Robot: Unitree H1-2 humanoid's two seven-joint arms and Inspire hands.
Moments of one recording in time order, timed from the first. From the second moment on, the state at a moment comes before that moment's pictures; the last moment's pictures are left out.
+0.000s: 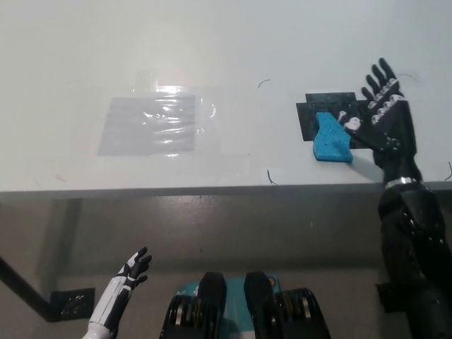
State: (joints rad) left_arm -0.07 0.17 -0.04 0.43 0.05 -0.30 -0.10; right_arm -0.64 -0.08 -0.16 0.63 0.25 -0.33 0.05
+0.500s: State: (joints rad) left_arm -0.07 0.17 -0.04 0.43 0.05 -0.29 -0.10; right_arm -0.26 -0.07 -0.09 0.18 0.26 -0.29 0.05
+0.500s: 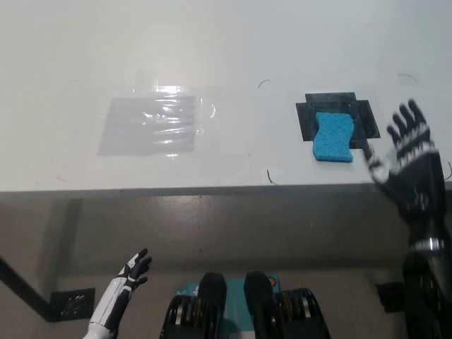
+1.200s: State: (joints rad) left_arm -0.09 0.18 -0.04 0.43 0.05 -0.30 -0.12; right_arm 0.03 -0.08 0.12 0.18 0.25 -0.33 0.15
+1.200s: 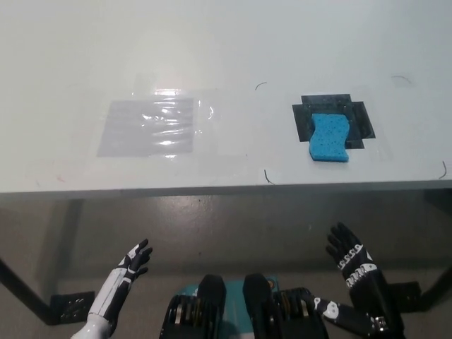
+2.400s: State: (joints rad) left_arm -0.11 0.19 -0.04 0.42 0.05 -0.30 -0.12; right_arm -0.01 -0.08 0.07 0.23 0.24 -0.33 0.18
